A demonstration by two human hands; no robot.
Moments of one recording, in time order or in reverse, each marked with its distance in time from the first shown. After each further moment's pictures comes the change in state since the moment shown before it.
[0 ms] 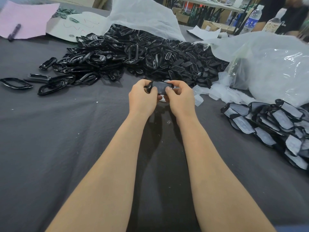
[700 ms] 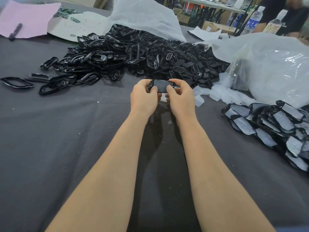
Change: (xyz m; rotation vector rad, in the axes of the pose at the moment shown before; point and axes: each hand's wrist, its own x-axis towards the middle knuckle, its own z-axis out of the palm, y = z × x) left_hand 0.004 -0.001 0.003 -0.032 -0.019 -0.036; right_hand 0.000 0.000 0.002 0.009 0.026 -0.016
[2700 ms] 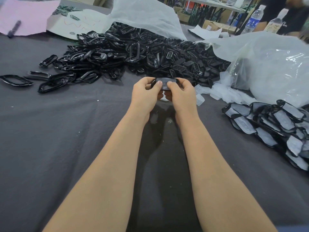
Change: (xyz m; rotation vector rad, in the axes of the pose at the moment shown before) left_hand -0.002 0.006 -0.002 -0.164 -0.029 -0.026; right_hand 0.005 -0.003 0.001 0.261 0.027 0.097
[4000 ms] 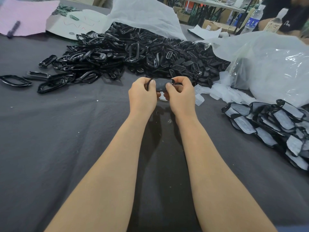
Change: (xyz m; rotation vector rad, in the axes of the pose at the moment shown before) left_hand 0.001 -0.004 0.000 0.236 0.111 0.130; right_hand -0.005 -0.001 0.001 -0.205 0.002 -0.098
